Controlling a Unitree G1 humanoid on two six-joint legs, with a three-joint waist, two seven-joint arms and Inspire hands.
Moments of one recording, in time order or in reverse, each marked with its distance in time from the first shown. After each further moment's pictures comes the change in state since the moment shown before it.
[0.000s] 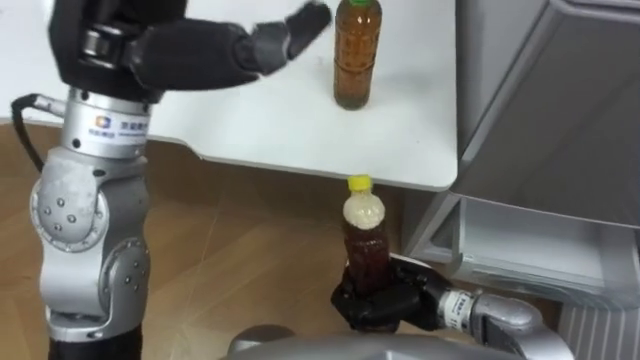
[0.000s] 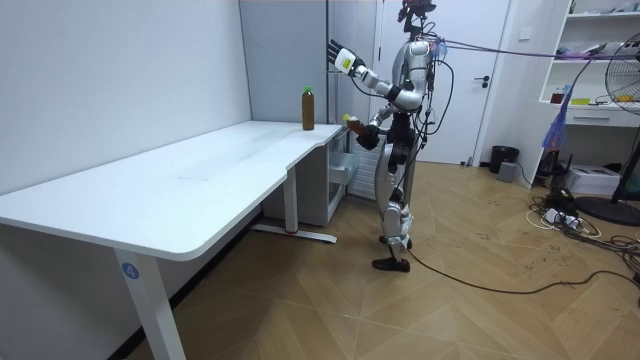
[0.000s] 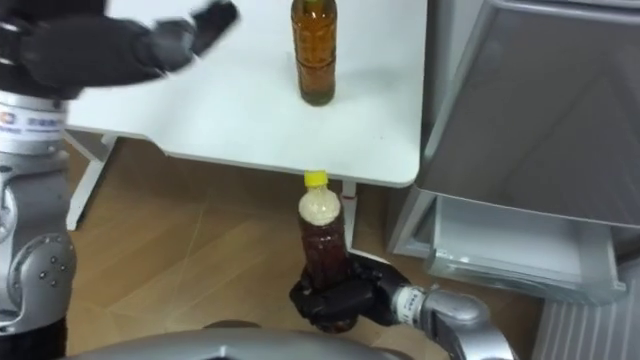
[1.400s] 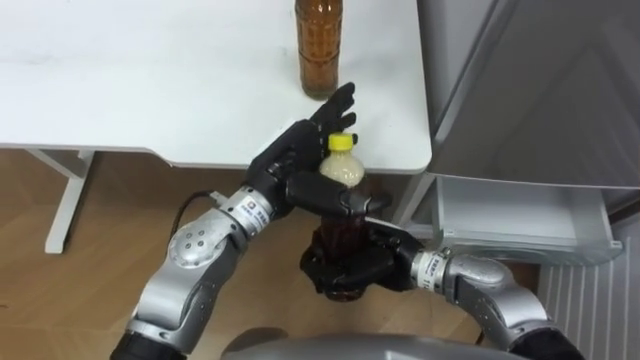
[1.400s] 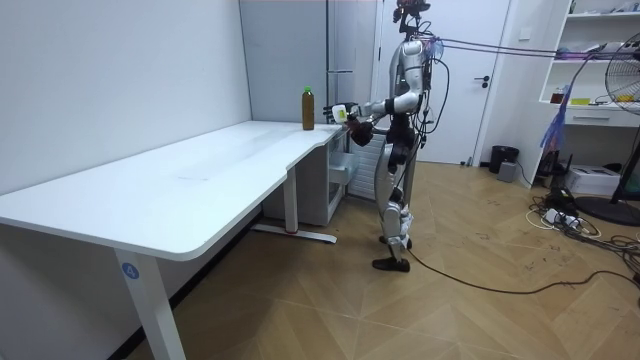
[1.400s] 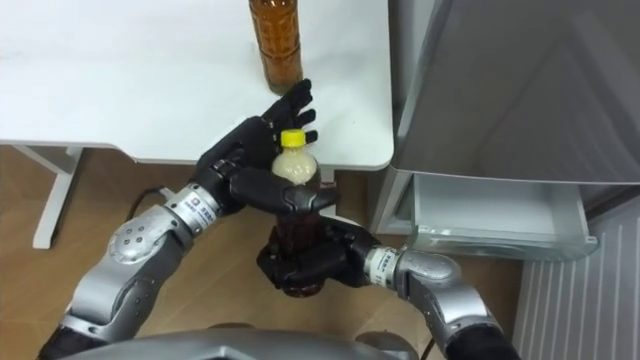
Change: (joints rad) left arm 0.060 0.040 -0.413 0.483 0.002 0.200 -0.207; right arm -0.158 0.033 0.121 -0.036 0.118 0.021 0.039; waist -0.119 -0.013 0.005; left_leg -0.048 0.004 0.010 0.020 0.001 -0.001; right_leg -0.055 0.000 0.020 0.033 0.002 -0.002
